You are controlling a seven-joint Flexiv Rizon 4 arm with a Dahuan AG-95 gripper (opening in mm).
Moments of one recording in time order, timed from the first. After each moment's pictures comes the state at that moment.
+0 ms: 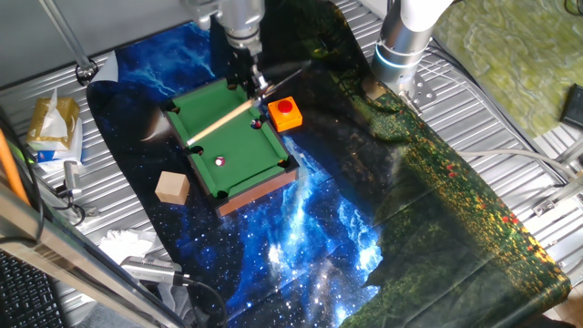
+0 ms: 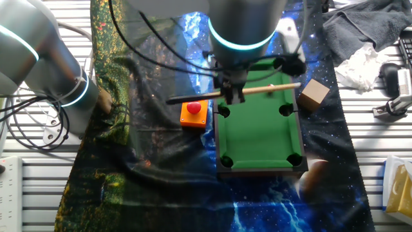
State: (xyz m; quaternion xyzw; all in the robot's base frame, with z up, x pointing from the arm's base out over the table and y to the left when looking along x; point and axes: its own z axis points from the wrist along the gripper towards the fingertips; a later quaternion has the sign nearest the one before) arm 0.423 -0.018 0.164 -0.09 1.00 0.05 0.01
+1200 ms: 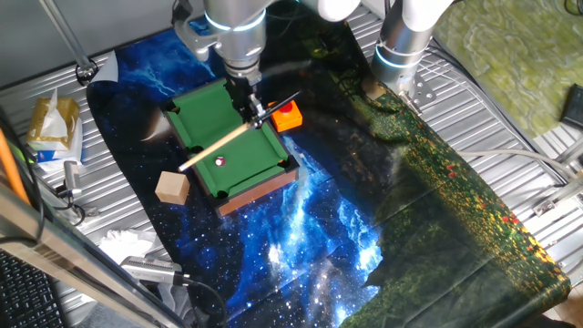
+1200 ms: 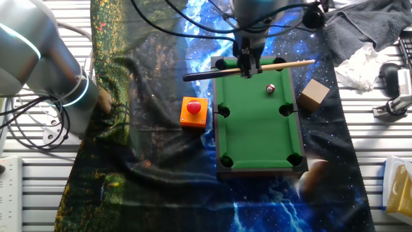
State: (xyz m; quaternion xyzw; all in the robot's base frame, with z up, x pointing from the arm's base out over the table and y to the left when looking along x) arm 0.457 0.035 0.172 -0.10 0.99 0.03 0.01
